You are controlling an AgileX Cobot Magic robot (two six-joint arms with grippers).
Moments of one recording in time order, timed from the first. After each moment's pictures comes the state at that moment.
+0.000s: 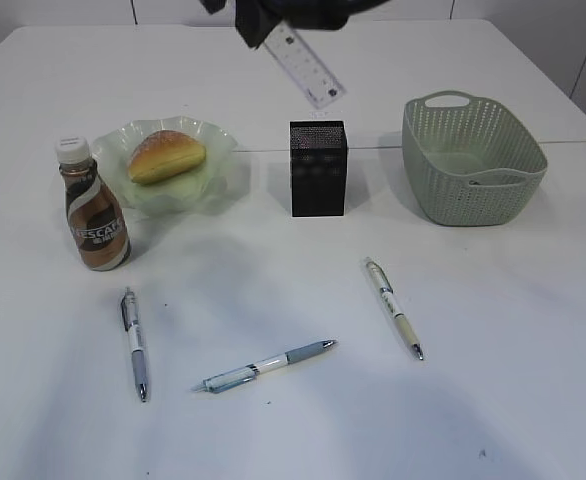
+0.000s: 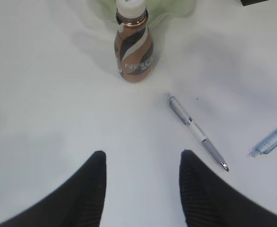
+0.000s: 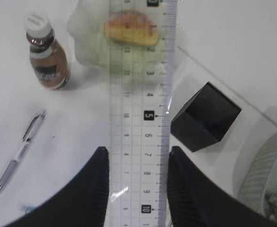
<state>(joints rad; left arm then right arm) -0.15 1.06 -0.92 -0.05 0.79 0.05 0.65 1.85 -2.02 -0.15 1.14 -0.04</state>
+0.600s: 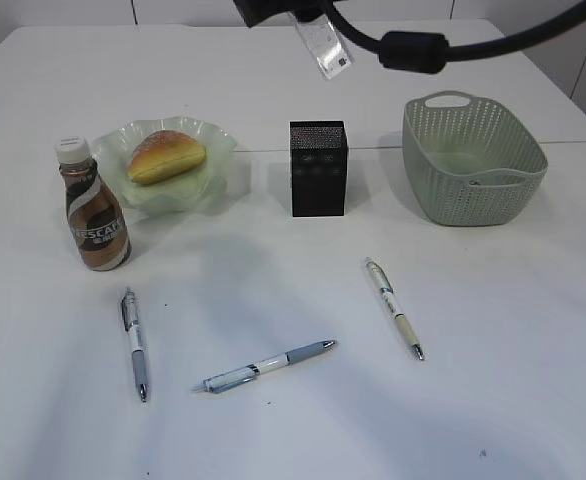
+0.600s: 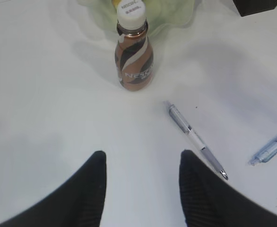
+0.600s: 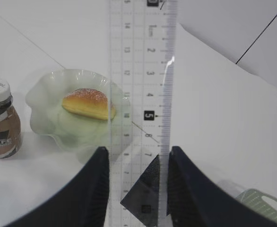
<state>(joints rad) -0.15 1.06 -0.92 -0.05 0.76 0.05 0.64 1.64 -1.55 -0.53 0.52 0.19</state>
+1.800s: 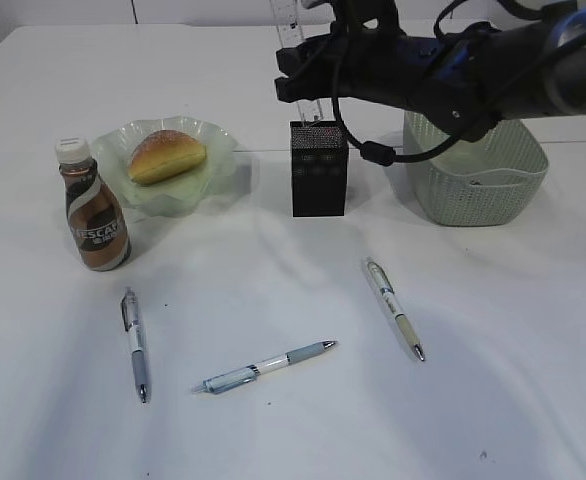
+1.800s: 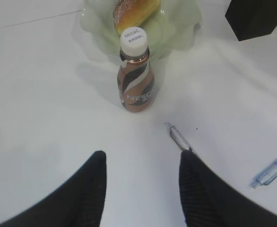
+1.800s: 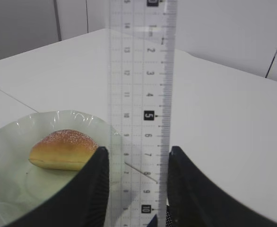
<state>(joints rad) -0.15 1.06 -0.92 -0.06 0.69 0.05 0.34 2.02 -1.49 -0.54 -0.27 0.38</state>
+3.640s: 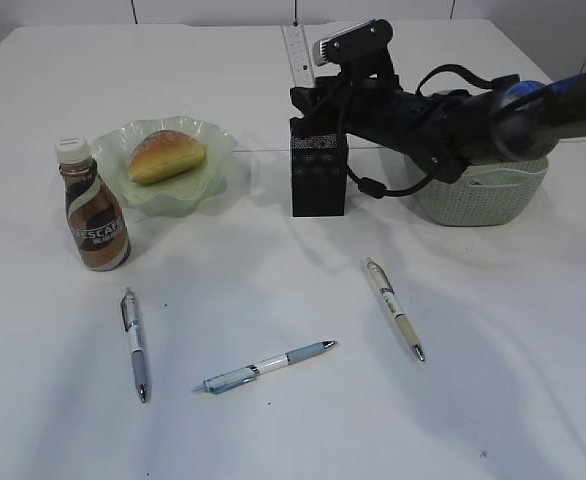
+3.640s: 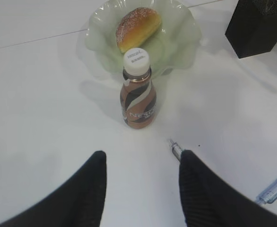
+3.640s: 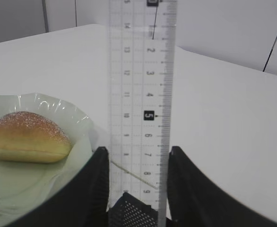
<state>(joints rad) -0.15 1.06 -0.92 -0.06 0.62 0.05 0.26 2.30 -1.63 -0.49 -0.45 0.28</state>
